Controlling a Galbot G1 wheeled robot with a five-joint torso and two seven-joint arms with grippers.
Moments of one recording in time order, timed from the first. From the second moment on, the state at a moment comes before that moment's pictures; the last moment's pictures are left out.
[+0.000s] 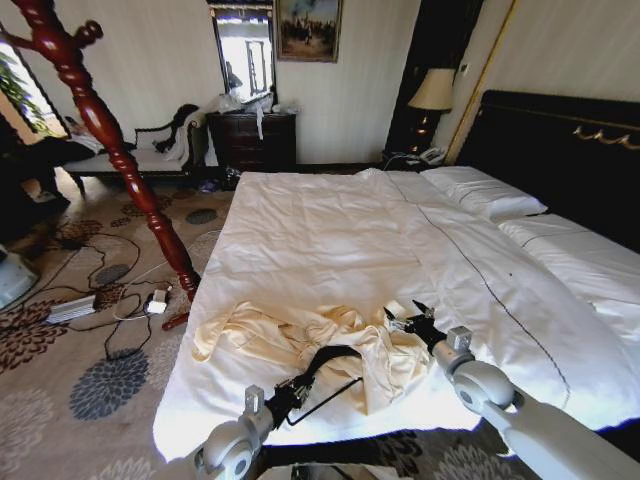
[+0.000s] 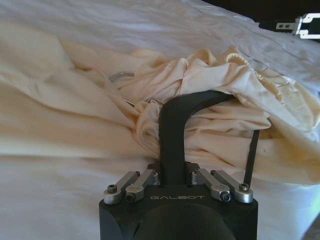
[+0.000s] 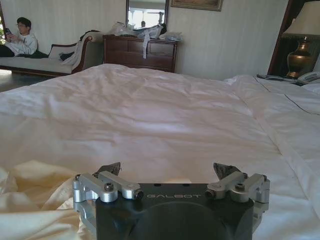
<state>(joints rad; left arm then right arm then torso) 1.30 -0.87 0.18 -1.95 -0.67 0.19 -0.18 -1.40 0.60 0.33 1.95 0.78 -0.03 0.22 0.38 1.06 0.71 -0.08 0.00</state>
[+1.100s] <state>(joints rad) 1.41 -0.92 0.01 -1.86 0.13 -0.12 0.00 -1.40 0.60 0.24 2.08 1.06 -0.32 0.53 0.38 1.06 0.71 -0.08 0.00</state>
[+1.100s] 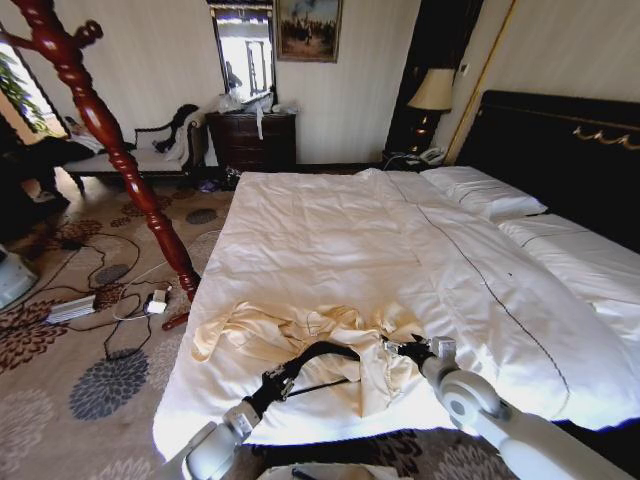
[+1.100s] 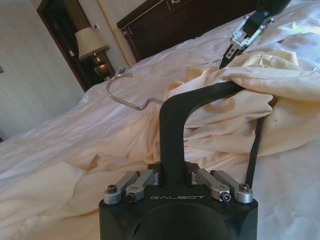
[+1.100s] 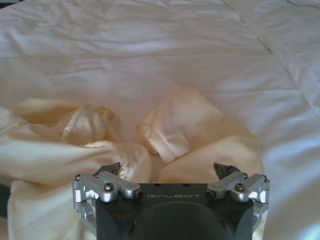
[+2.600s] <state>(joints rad) 1.38 -1.01 -0.05 -1.86 0.24 -0.21 0.01 -1.42 0.65 0.34 2.37 1.57 -0.26 0.95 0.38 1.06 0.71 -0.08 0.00</state>
